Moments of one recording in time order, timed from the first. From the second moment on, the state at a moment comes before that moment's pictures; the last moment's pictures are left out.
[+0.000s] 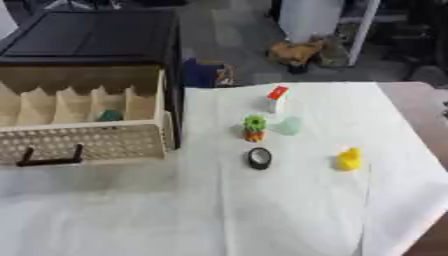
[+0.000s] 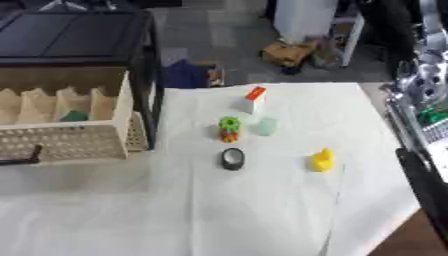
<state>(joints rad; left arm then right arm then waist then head) -0.40 0.33 -0.04 -1.99 0.01 -0.06 0.23 -0.55 -0.66 -0.04 -1.98 -0.10 0.18 -0.38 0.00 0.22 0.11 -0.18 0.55</state>
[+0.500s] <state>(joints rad) -0.39 0.46 -0.03 -1.99 -0.08 -0.15 0.21 -0.40 -0.66 -0.09 -1.98 -0.06 0.08 -0.42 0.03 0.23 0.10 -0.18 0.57</state>
